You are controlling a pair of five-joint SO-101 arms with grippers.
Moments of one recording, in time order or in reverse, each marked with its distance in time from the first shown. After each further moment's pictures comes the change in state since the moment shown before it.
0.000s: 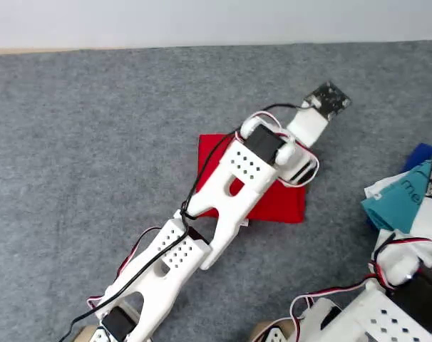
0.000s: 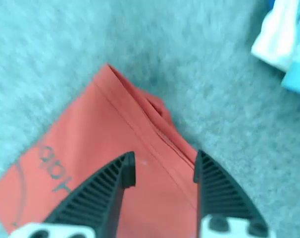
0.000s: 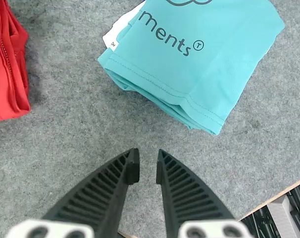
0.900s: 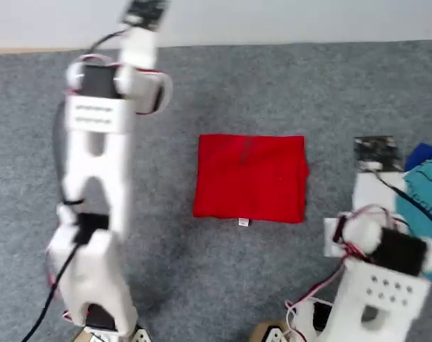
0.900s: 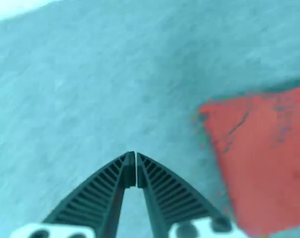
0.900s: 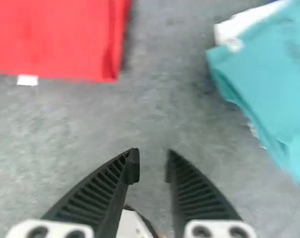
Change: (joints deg) left arm -39.0 -41.3 41.1 0.4 -4.7; right arm -28.8 7.5 7.3 -0.4 -7.9
